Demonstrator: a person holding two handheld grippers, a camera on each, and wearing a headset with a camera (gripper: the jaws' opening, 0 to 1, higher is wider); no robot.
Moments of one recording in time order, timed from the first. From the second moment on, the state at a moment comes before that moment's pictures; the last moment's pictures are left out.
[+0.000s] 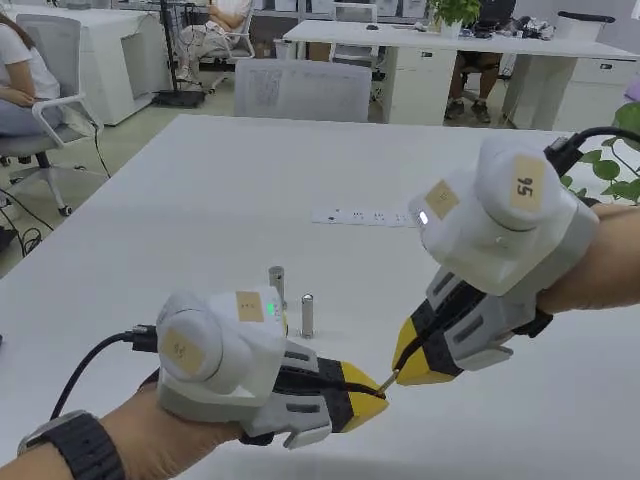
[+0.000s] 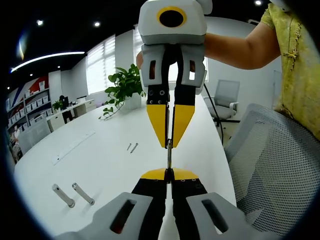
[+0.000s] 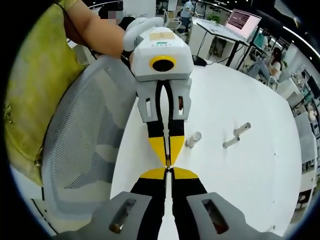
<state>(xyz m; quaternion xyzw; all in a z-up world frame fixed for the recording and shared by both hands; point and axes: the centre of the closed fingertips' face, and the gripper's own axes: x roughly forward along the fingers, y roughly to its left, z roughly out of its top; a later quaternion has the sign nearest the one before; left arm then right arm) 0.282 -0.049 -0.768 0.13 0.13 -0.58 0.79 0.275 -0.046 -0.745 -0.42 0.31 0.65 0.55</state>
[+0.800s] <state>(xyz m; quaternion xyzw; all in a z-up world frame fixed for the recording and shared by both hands) 0.259 -0.057 -0.781 0.16 0.23 -0.60 0.75 0.255 -0.061 -0.777 -0.46 0.35 0.65 0.50</state>
